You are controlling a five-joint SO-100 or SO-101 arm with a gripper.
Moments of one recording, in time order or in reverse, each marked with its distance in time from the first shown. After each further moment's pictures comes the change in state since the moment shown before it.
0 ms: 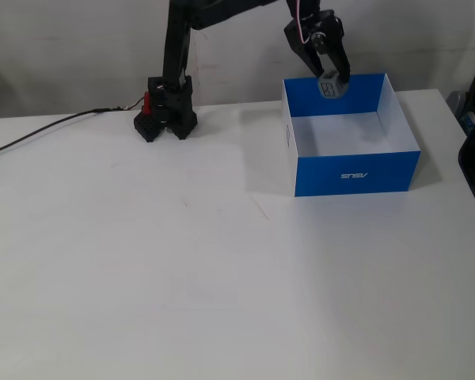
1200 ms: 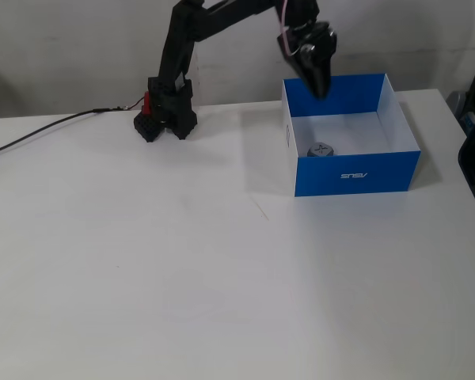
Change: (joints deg) arm -15.6 -5.5 -14.9 8.6 -1.6
